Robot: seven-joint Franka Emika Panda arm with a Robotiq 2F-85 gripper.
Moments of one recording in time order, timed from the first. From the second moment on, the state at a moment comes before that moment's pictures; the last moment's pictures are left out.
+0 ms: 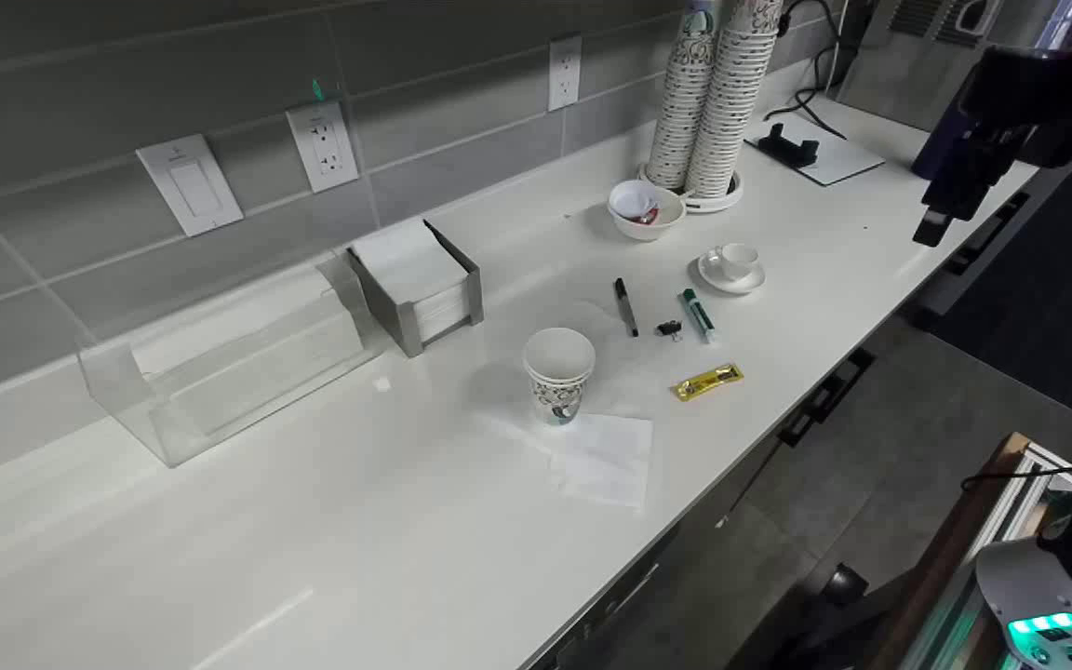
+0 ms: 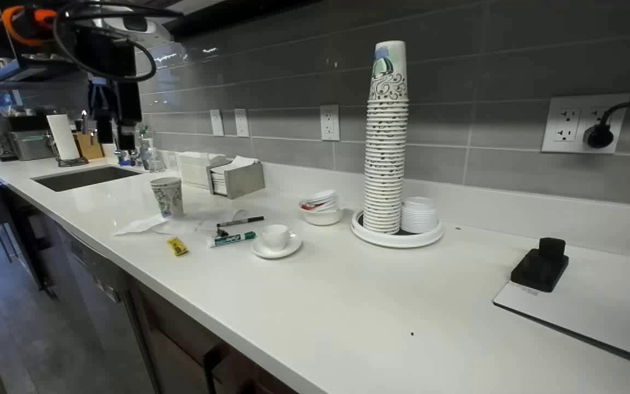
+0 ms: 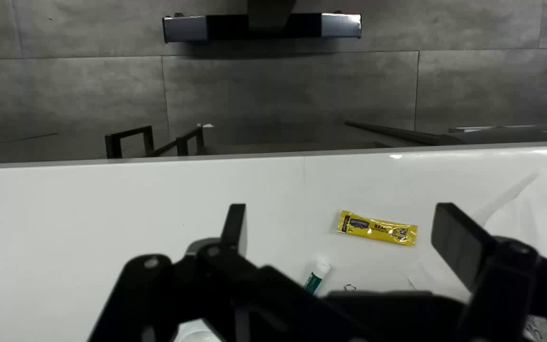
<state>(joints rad) -0.02 -0.63 -0.06 -2.43 0.01 1.68 -0.02</state>
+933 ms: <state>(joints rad) 0.02 -0.53 -0.01 -2.46 0.09 1.90 -0.01</state>
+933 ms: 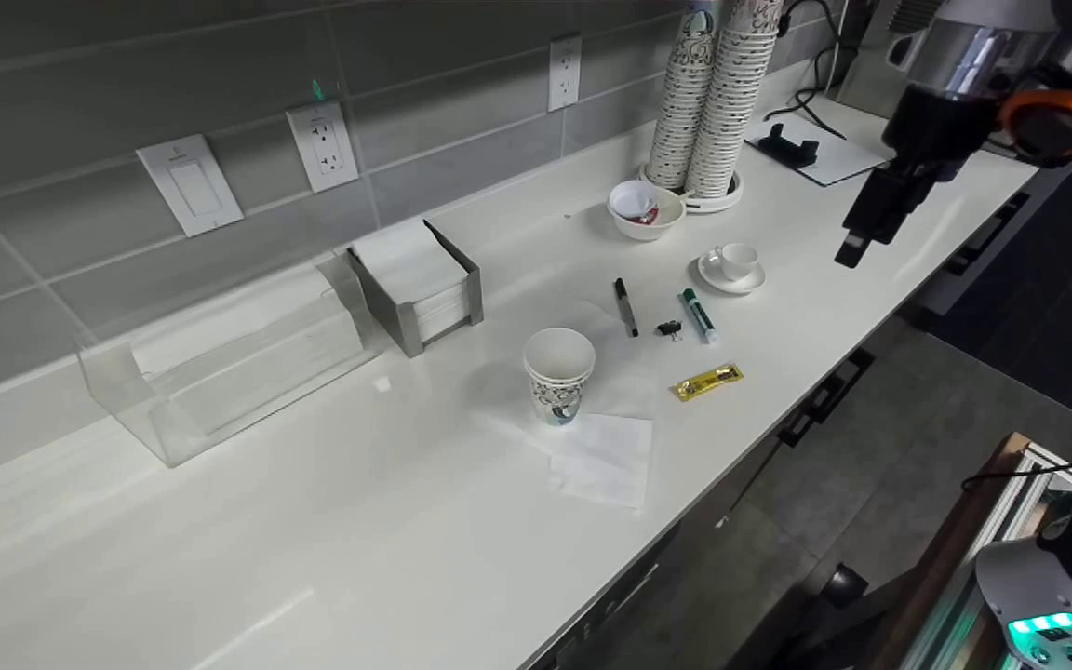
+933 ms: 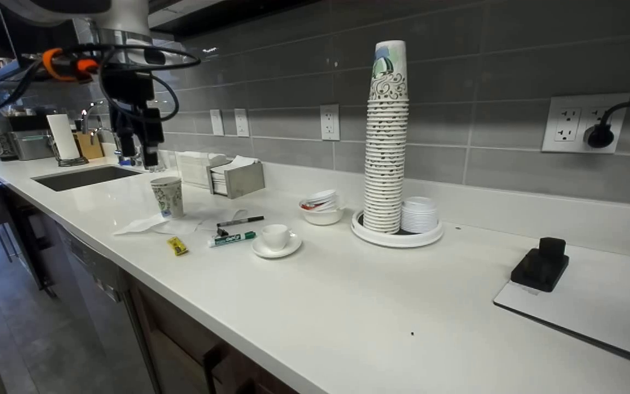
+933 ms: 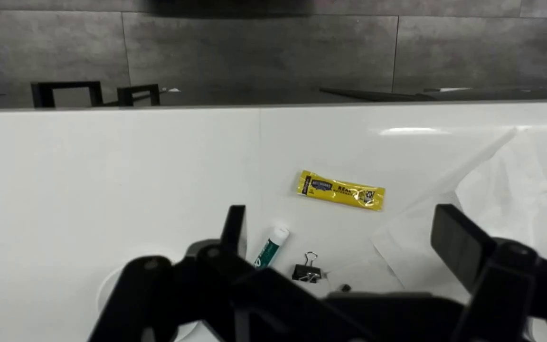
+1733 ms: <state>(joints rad) 0.03 -0.20 0.02 -2.48 0.08 2.11 -0.06</state>
